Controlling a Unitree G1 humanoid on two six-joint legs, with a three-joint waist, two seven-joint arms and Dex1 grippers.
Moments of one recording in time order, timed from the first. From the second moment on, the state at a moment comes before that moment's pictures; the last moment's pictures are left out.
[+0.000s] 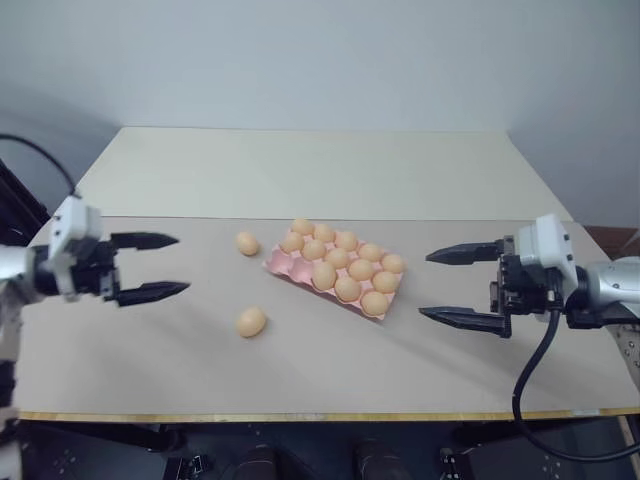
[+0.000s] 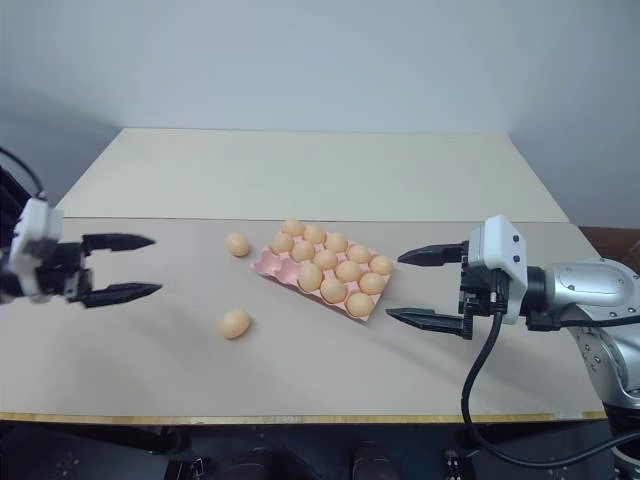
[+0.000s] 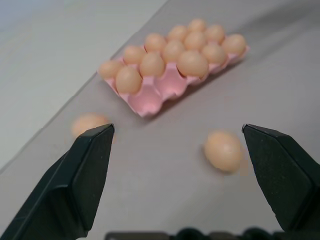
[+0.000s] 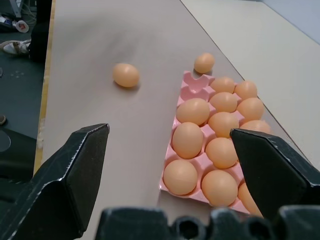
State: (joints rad) left arm -0.32 1.04 0.35 0.17 -0.51 0.29 -1.50; right arm -0.28 -0.96 -0.22 -0.38 0.68 0.46 1.18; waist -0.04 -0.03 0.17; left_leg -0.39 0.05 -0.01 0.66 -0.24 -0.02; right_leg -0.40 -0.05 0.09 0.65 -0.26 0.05
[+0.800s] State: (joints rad) left arm -0.26 0.74 0.06 -0.06 -0.40 0.33 -1.19; right arm -0.25 -0.97 -0.24 -0.40 0.66 0.46 1.17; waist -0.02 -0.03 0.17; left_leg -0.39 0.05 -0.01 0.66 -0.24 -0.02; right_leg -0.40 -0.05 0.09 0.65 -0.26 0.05
